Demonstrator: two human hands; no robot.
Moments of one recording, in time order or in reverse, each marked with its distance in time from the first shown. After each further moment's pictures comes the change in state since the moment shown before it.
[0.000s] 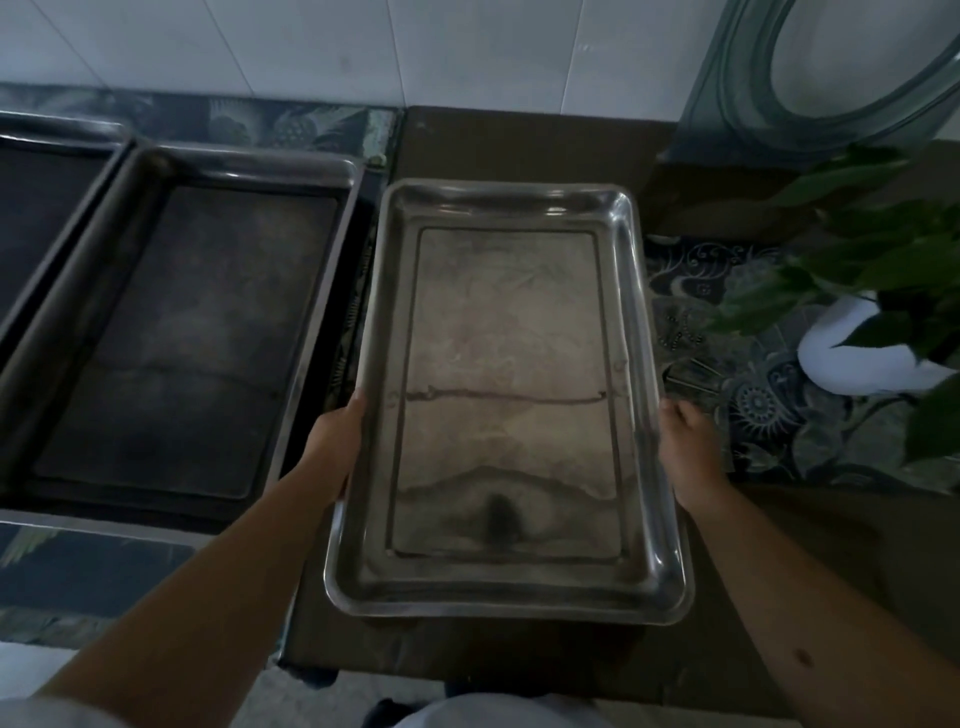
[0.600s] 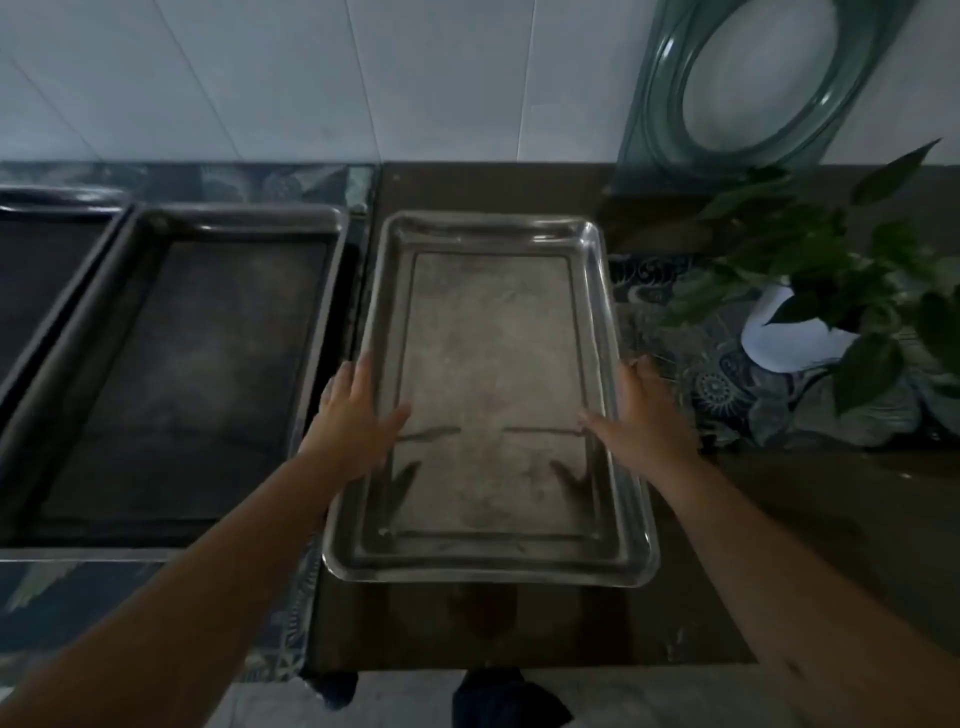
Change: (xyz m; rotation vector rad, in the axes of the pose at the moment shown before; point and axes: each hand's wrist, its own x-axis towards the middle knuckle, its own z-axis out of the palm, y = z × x) left_hand -0.050 0.036 -0.028 0.730 -0.058 0.696; right_hand -0.066 -0.051 -0.018 -0.668 -0.167 -0.370
